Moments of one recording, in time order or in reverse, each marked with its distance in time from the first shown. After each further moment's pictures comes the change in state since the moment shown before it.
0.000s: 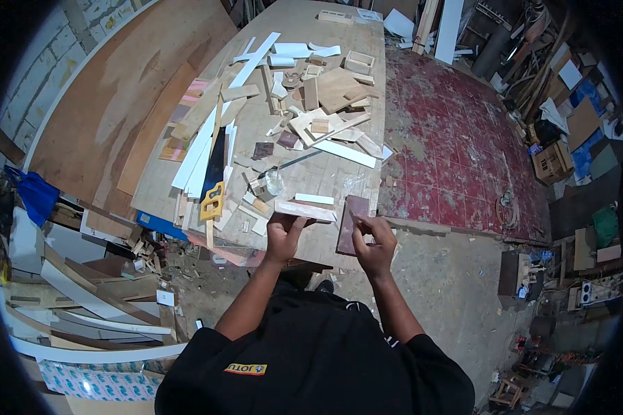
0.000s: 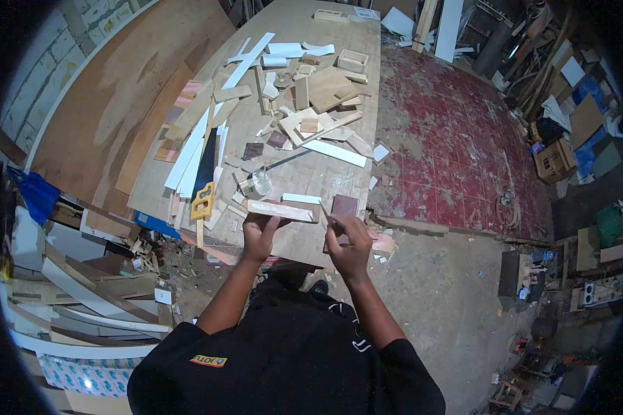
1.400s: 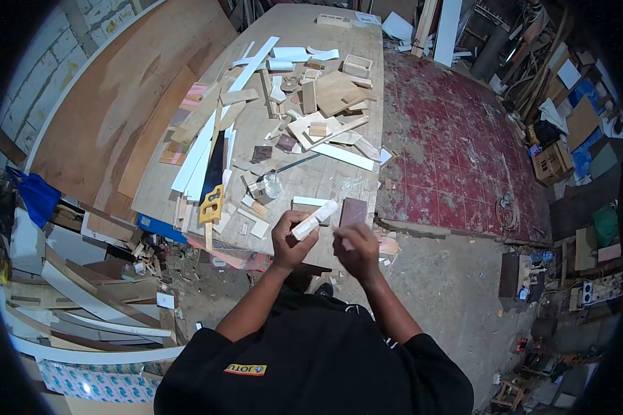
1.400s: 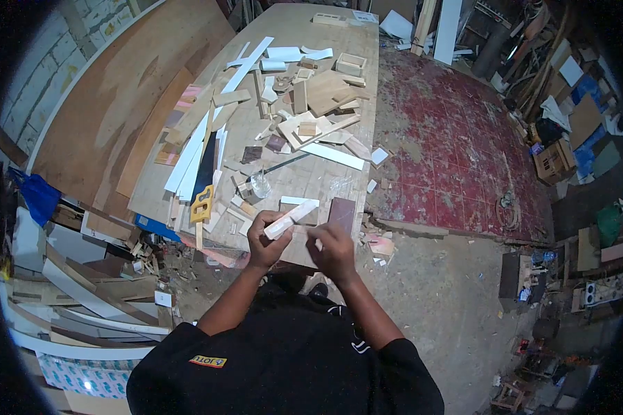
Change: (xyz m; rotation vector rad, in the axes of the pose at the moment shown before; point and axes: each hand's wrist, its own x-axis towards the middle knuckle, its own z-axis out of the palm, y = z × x) left_hand -0.008 0.007 0.024 0.467 0.044 0.268; right_hand -0.001 -0.003 0.010 -0.029 -0.116 -0.286
